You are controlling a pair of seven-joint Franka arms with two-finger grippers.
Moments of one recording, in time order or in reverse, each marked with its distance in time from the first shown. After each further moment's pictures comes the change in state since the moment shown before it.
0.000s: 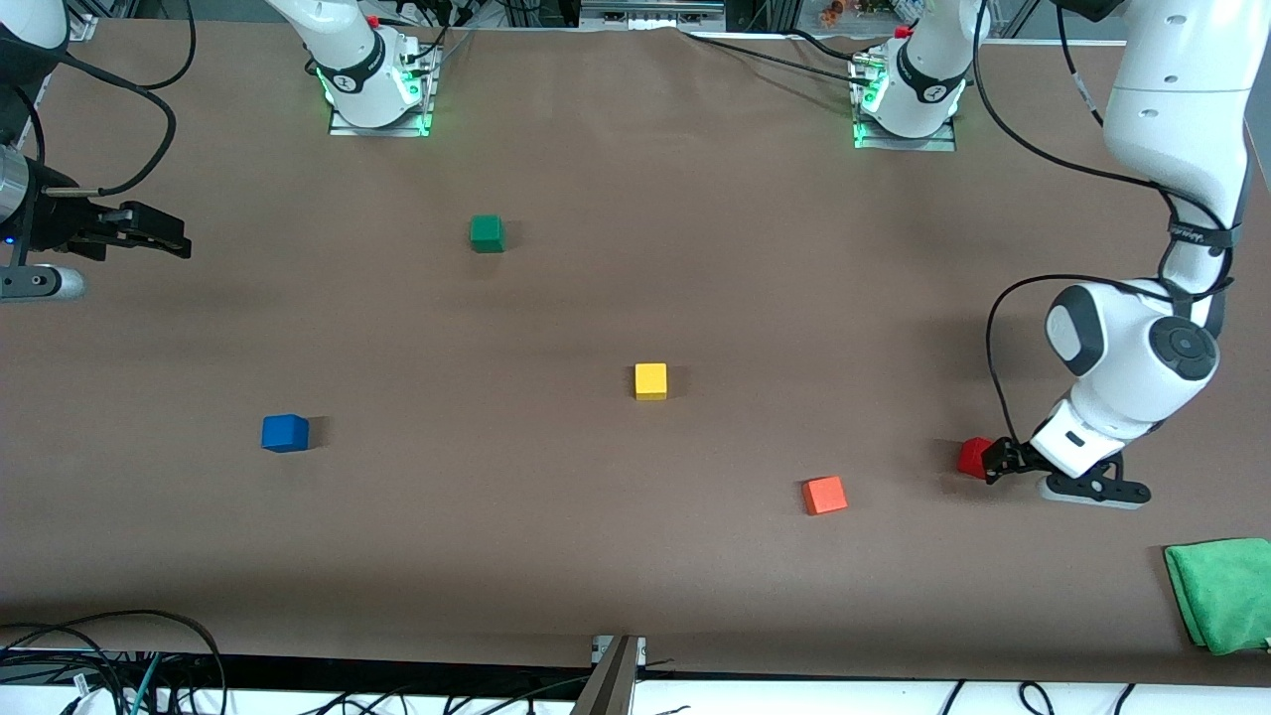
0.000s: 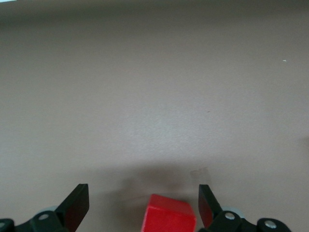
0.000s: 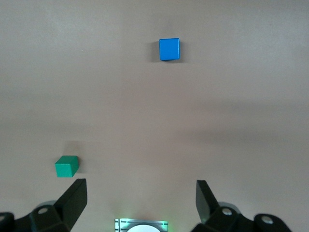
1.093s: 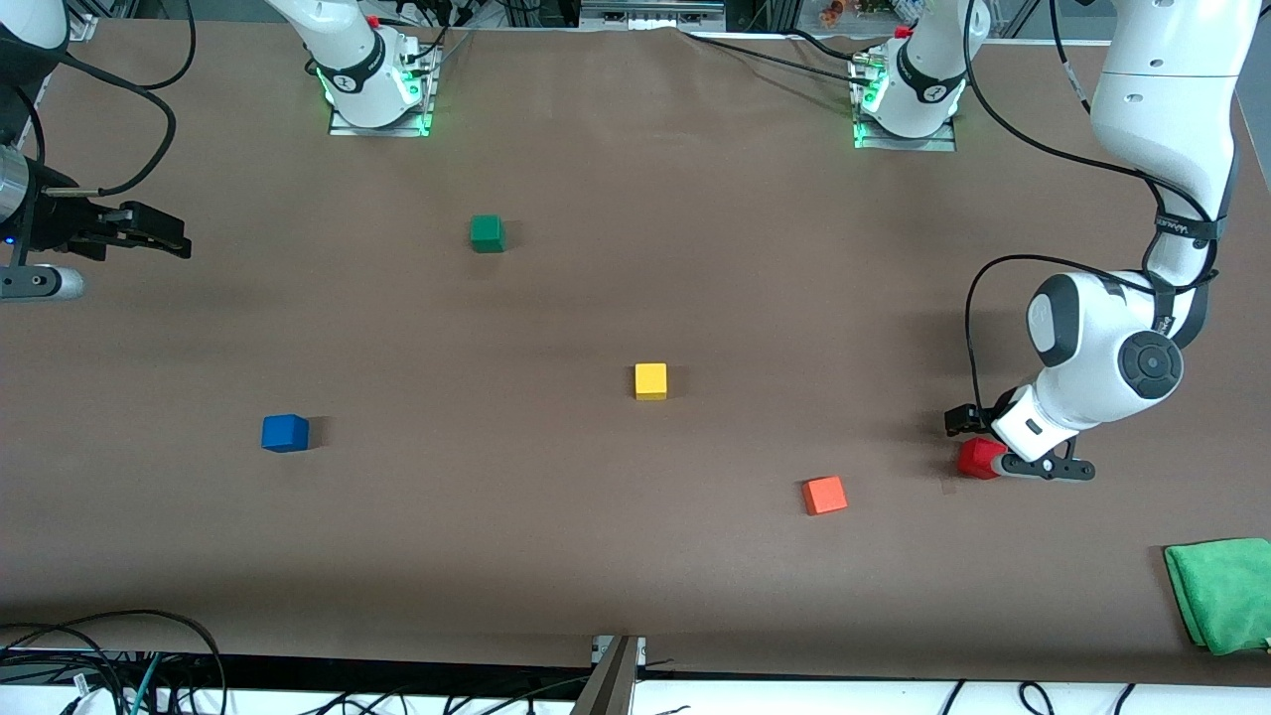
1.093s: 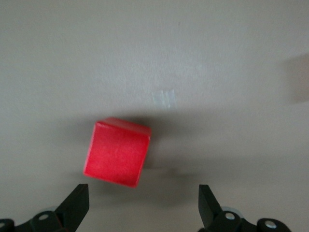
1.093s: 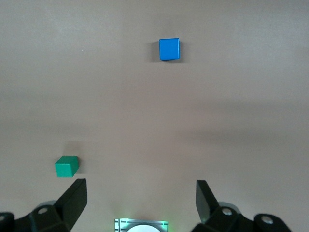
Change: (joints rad) left arm -0.034 -0.051 0.000 -0.019 0.000 -0.289 -0.057; right arm 0.000 0.000 0.000 0.000 0.000 0.000 0.000
